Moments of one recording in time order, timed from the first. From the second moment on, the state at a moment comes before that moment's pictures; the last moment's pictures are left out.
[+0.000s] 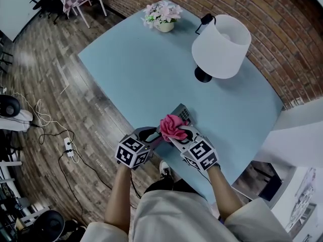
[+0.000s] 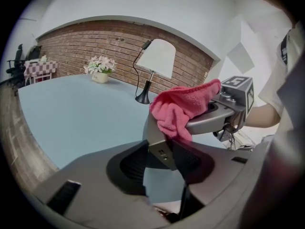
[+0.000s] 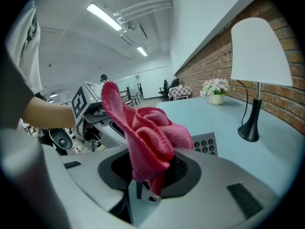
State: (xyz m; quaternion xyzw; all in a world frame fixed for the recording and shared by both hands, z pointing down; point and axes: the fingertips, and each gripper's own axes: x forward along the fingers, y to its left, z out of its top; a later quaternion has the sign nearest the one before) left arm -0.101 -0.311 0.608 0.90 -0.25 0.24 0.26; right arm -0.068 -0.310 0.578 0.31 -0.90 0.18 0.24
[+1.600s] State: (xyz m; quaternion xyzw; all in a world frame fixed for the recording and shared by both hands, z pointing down) left arm -0.102 -0.309 0.609 0.90 -0.24 0.24 0.27; right arm 0.000 -0.316 0.555 0.42 -0.87 0.20 0.16
